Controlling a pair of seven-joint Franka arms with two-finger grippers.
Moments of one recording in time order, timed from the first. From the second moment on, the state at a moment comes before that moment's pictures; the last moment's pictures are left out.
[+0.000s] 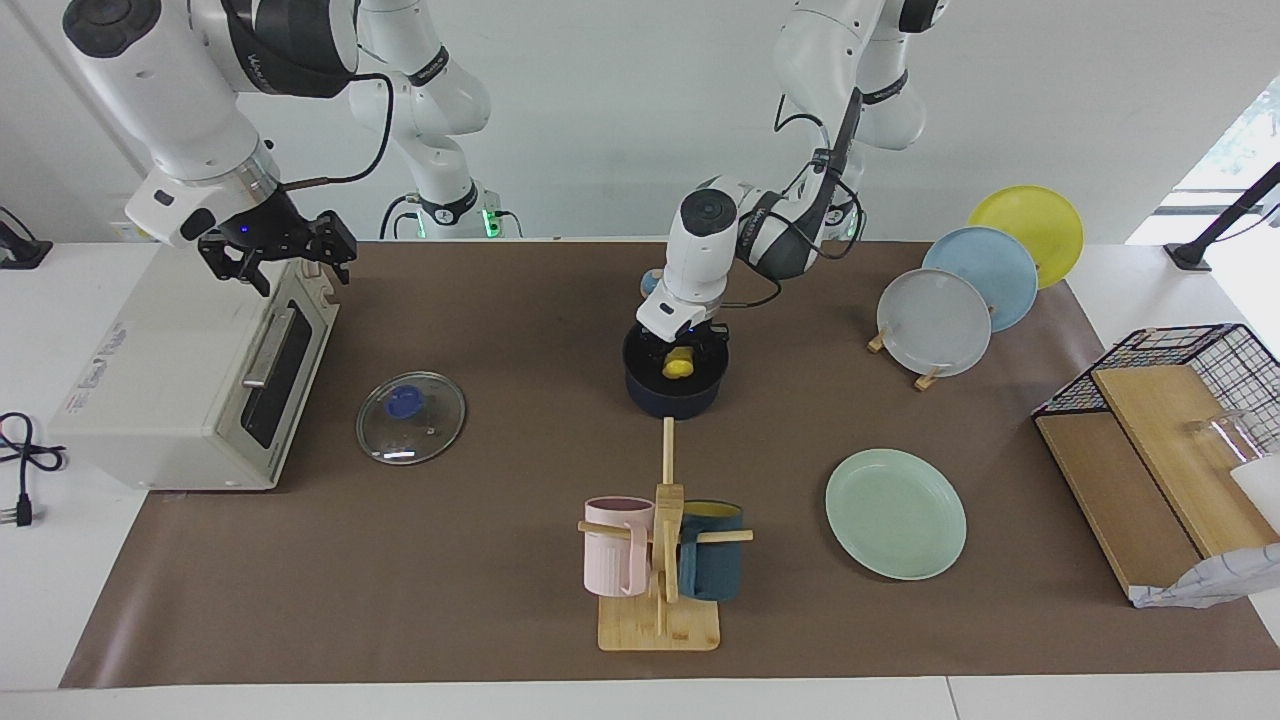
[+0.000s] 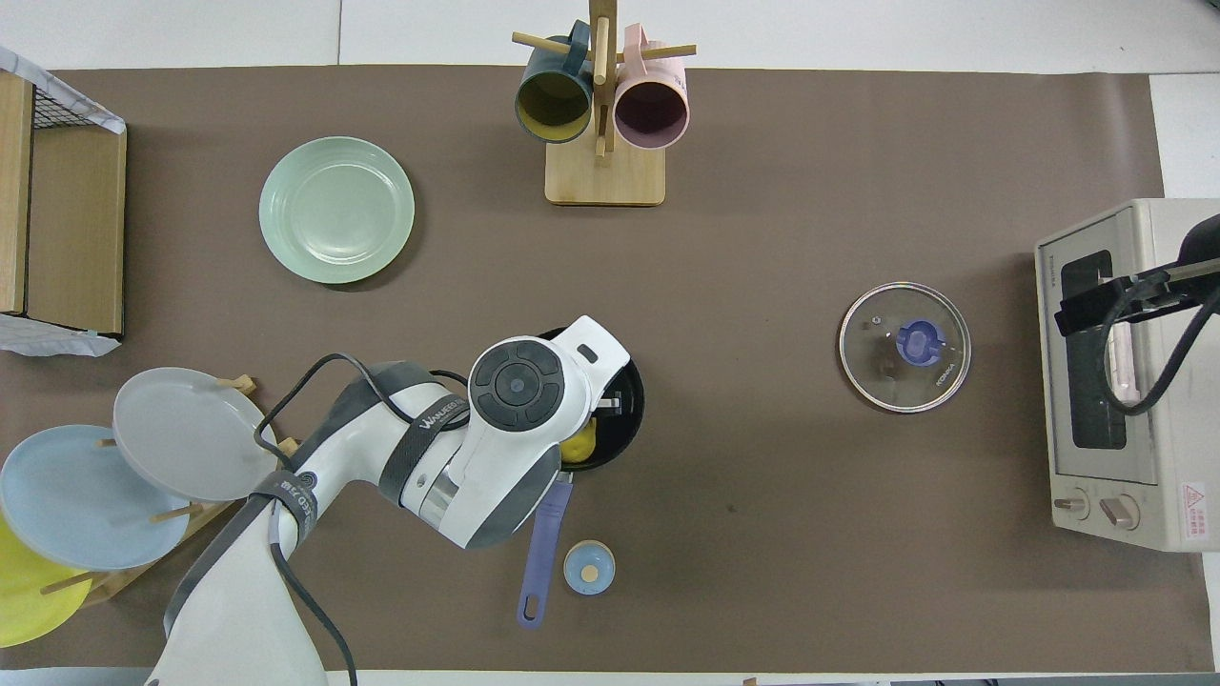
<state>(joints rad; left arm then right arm) -0.68 0.24 -0.06 -2.06 -0.05 2.31 -0.64 -0.06 0.00 0.01 -1.64 -0.02 1.54 -0.23</state>
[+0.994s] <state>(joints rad) -0.47 0.20 -0.02 -1.69 -0.07 1.87 -0.59 -0.05 0.00 0.00 -1.63 -0.02 1.55 -0.23</state>
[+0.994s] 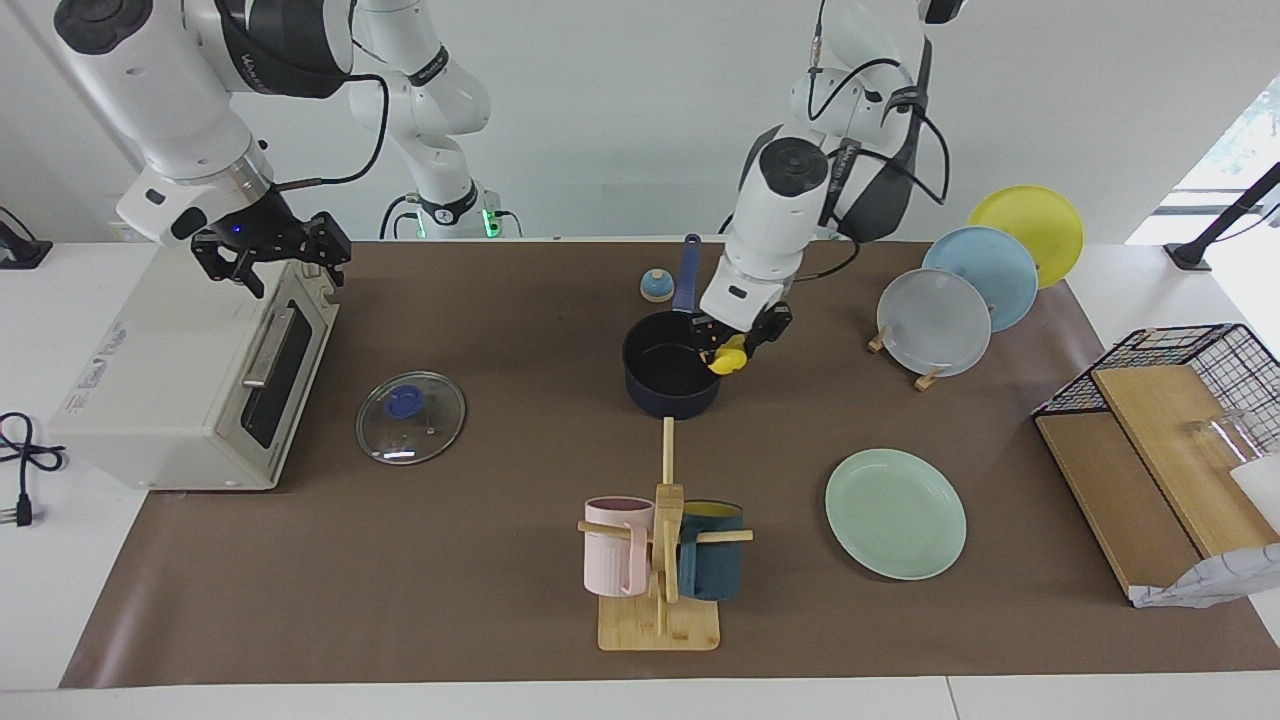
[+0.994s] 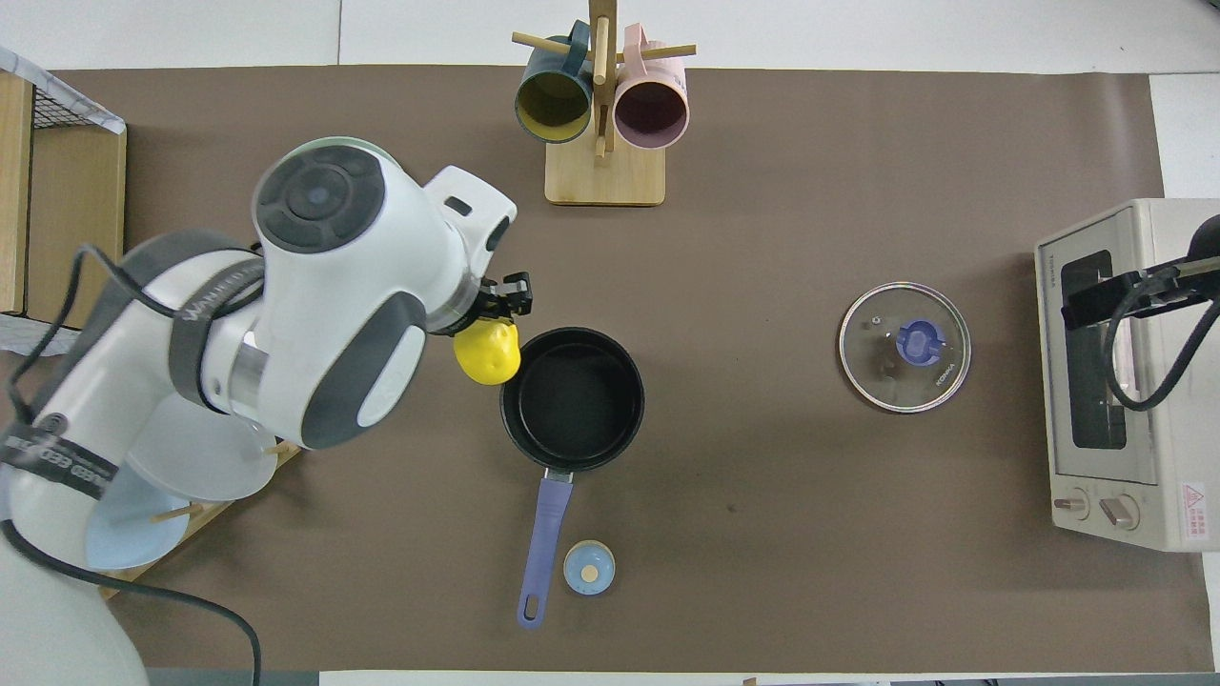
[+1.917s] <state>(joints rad) -0.12 0.59 -0.02 -1.40 -0.05 2.03 -0.08 -0.04 0.00 -0.03 -1.63 -0.02 1.55 -0.23</state>
